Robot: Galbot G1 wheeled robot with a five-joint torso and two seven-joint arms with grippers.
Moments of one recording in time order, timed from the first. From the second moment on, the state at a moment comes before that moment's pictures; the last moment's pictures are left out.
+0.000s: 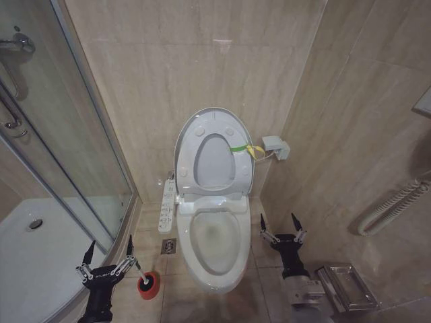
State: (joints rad) left arm 1.83 -1.32 -0.57 -2.16 -0.15 -0.40 -0.26; right arm -1.59 1.46 0.51 2.07 0.00 0.23 0.14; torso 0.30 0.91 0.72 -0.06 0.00
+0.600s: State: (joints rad) left arm 1.83 -1.32 -0.57 -2.16 -0.15 -0.41 -0.26; right arm -1.59 1.46 0.51 2.07 0.00 0.22 0.14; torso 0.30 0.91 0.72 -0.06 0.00
